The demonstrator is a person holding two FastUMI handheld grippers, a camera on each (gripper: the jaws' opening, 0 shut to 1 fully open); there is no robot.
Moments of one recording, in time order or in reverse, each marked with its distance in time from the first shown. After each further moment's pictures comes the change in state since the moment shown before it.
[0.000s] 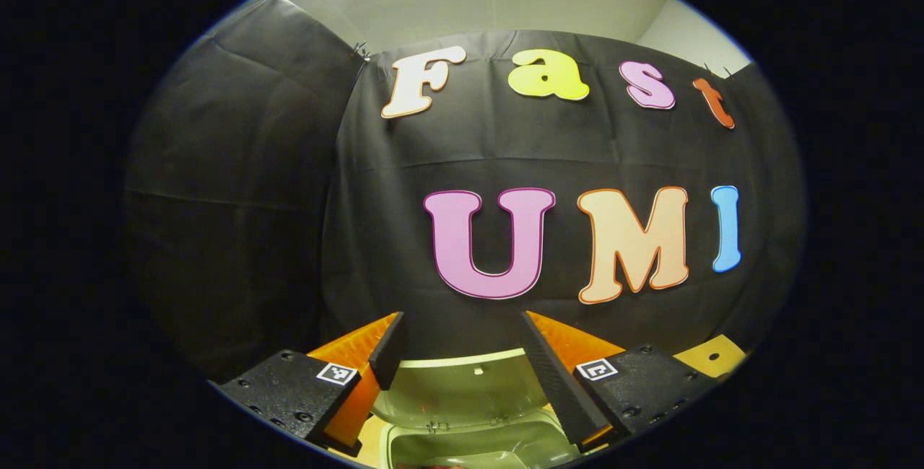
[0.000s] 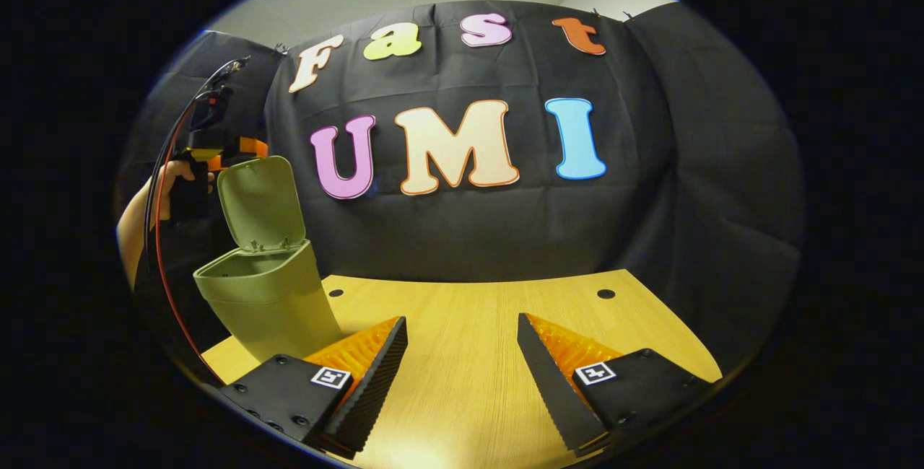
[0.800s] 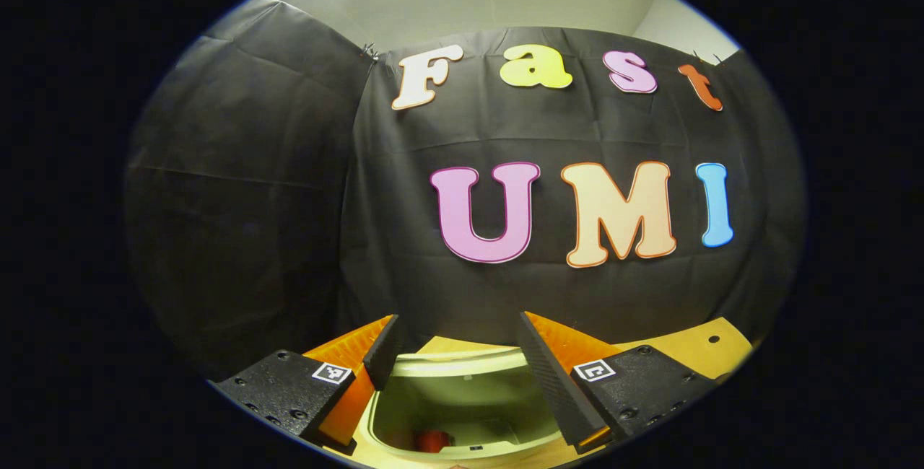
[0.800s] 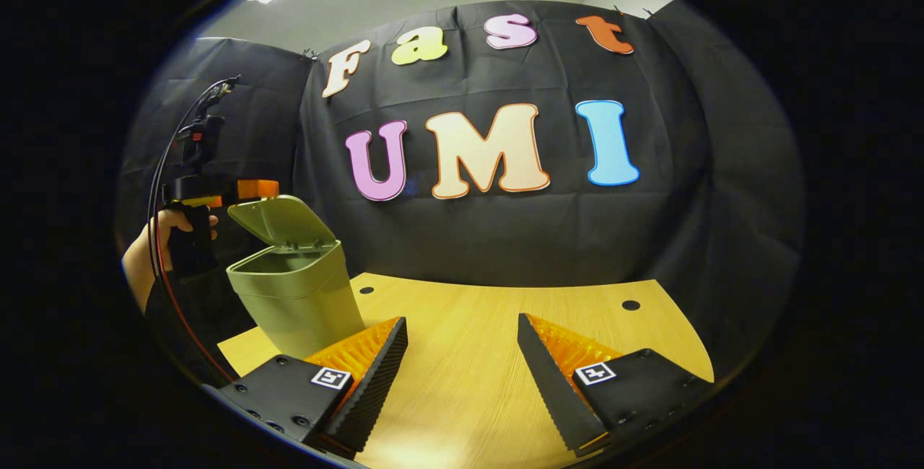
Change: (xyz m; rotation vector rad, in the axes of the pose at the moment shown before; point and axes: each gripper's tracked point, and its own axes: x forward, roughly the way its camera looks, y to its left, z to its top) left arm -0.094 -0.029 -0.064 0.008 0.056 0.038; right arm -0.005 -0.002 0.008 -0.034 0.019 0.170
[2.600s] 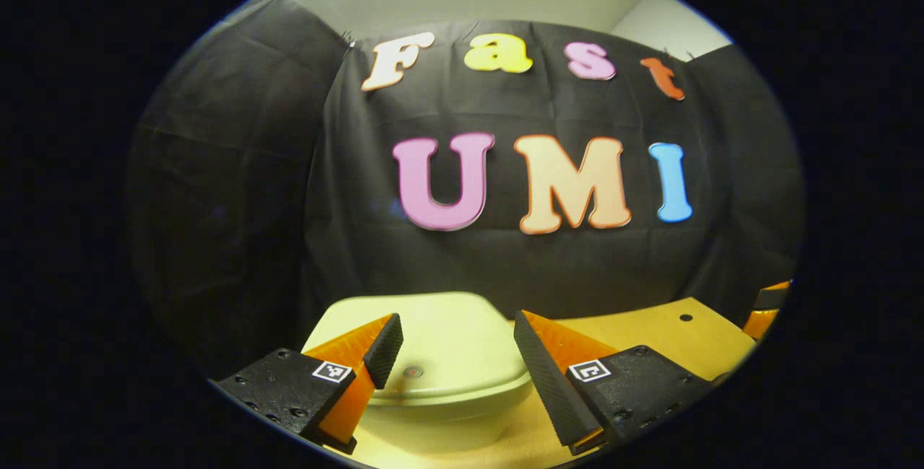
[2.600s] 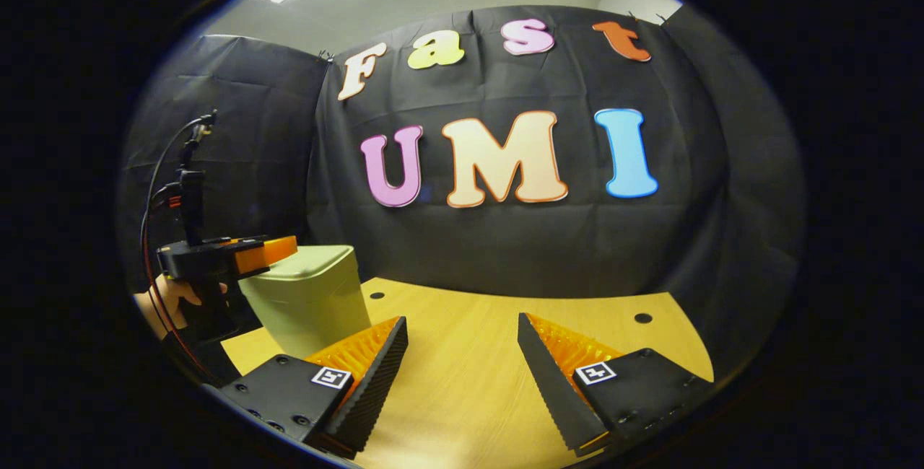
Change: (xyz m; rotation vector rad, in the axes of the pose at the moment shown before) left arm -0.044 -0.066 -0.039 0.022 -0.076 -0.169; right arm 0.009 -0.005 0.032 -0.012 -0.081 0.009
